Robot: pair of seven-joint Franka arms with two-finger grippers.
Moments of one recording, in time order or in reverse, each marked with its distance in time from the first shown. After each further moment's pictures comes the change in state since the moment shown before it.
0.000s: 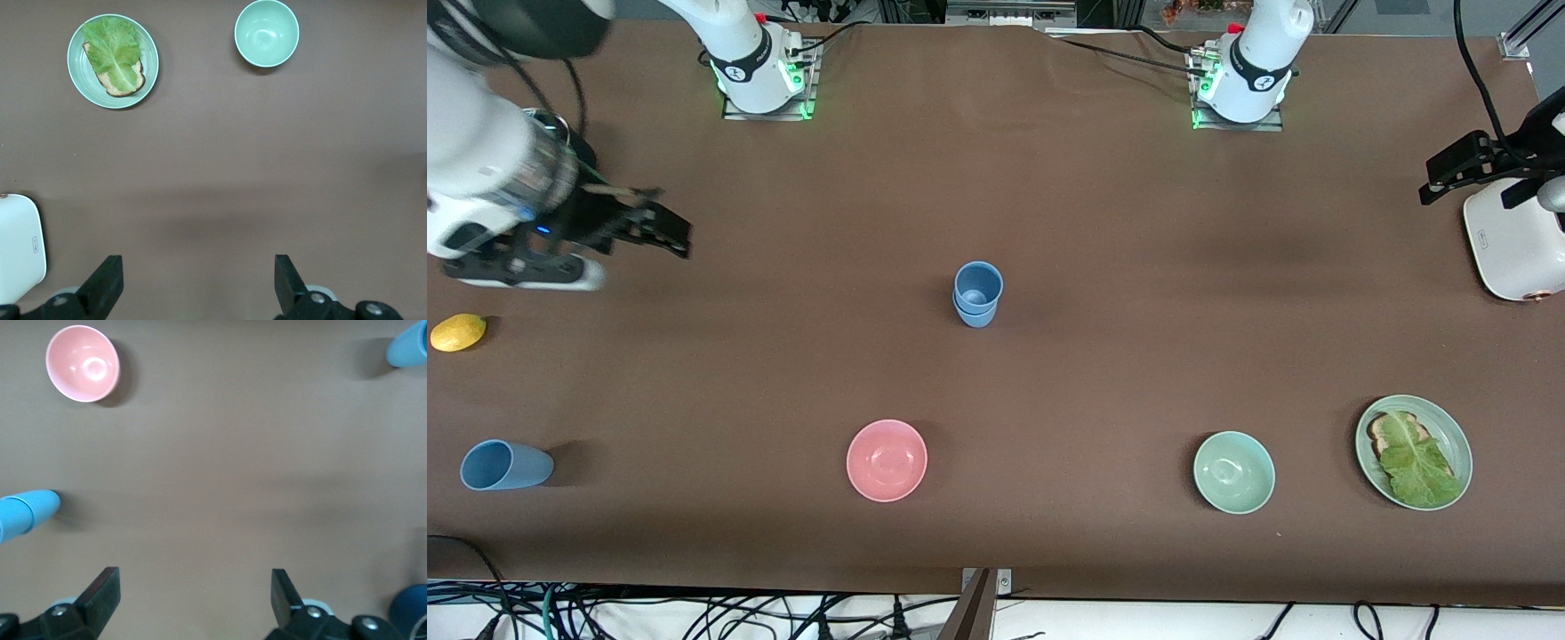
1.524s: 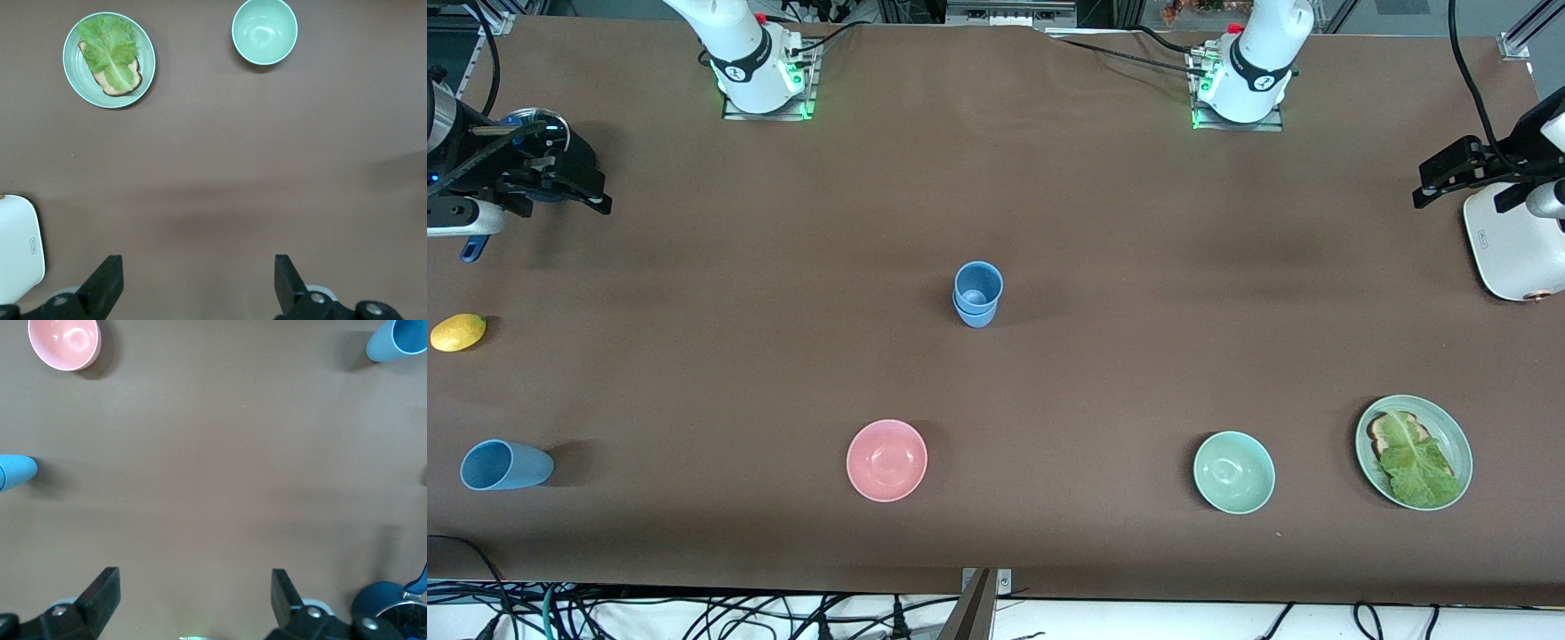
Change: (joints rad) left arm -0.001 0.010 -0.006 0.000 0.000 0.001 0.000; right arm -0.139 -0.109 0.040 -0.113 0.008 -0.009 -0.184
